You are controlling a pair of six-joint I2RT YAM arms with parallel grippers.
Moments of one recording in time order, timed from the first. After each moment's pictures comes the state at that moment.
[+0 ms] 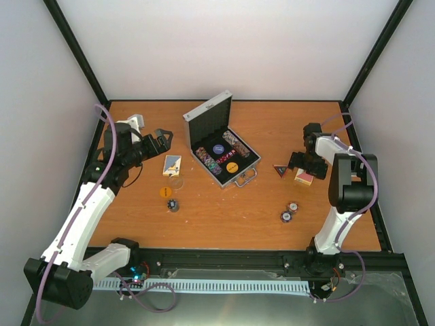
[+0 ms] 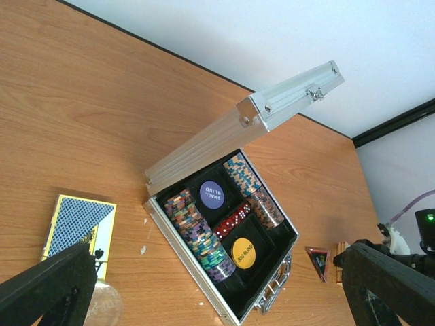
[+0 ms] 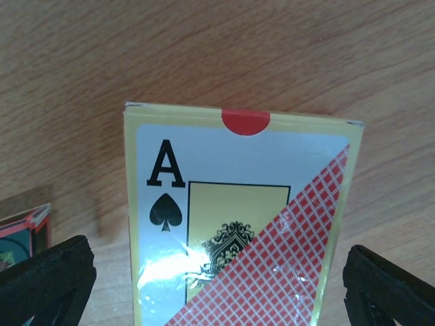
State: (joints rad) left arm -0.22 1.02 1.01 -0.49 0.21 -0.59; right arm -0.02 1.84 1.20 -0.78 0.07 0.36
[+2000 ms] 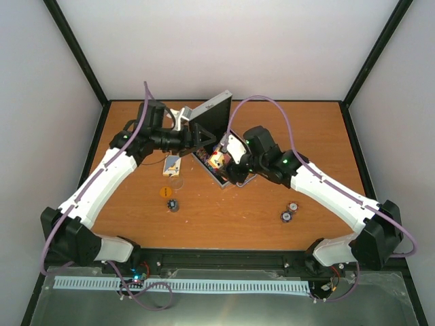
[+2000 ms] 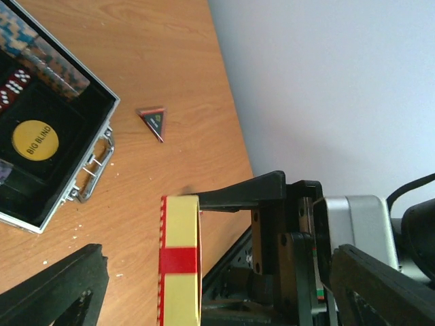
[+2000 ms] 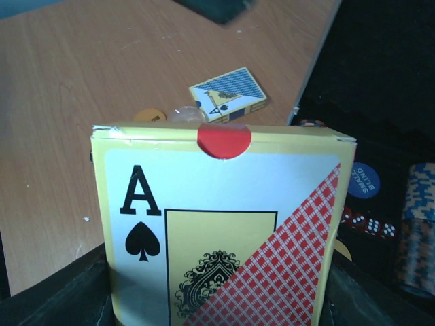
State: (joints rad) left arm -0.41 1.34 1.32 -0.60 0.74 -0.67; right arm 0.74 1.36 1.17 -0.51 -0.26 -0.19
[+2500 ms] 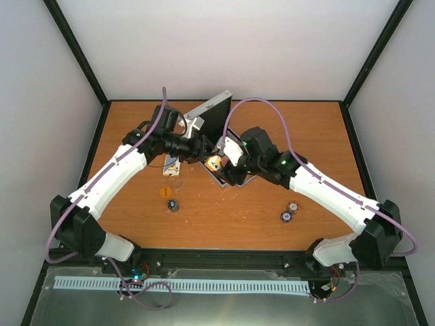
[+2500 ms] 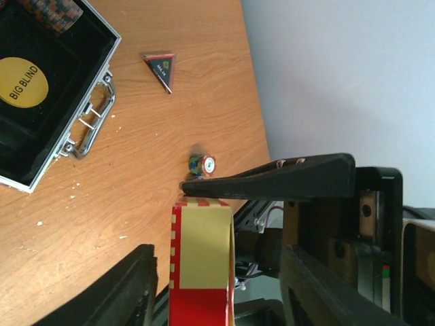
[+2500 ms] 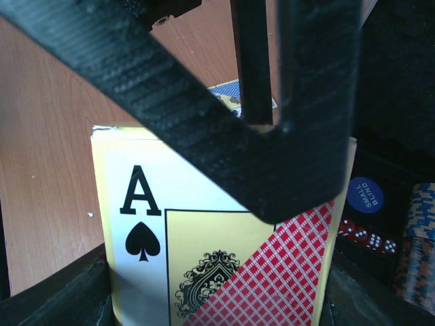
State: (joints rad) left arm -0.48 1.43 1.33 -0.69 0.77 -0.63; right arm 0.78 1.36 1.19 -0.52 -0.26 -0.25
